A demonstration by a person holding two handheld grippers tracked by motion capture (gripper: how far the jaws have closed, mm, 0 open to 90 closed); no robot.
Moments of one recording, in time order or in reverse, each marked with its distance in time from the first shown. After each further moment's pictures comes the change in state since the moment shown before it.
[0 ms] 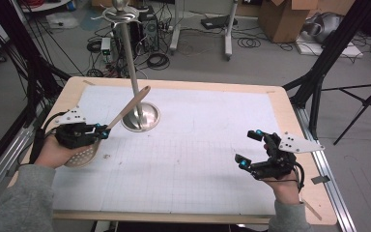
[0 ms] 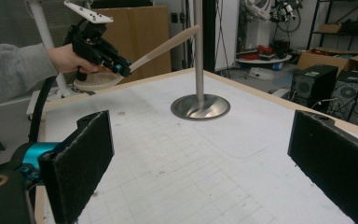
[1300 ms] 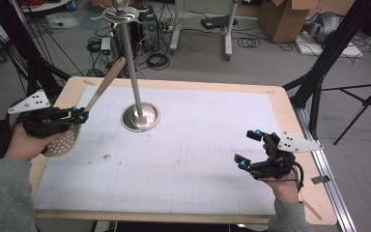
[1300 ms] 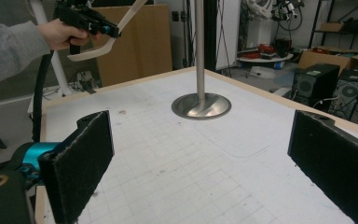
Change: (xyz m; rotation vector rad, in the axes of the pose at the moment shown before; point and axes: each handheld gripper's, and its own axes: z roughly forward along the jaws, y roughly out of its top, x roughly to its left) left arm 0.024 0.026 -0.061 -0.178 0.029 -0.012; right arm -0.001 0.000 0.002 0.004 0.004 -0.004
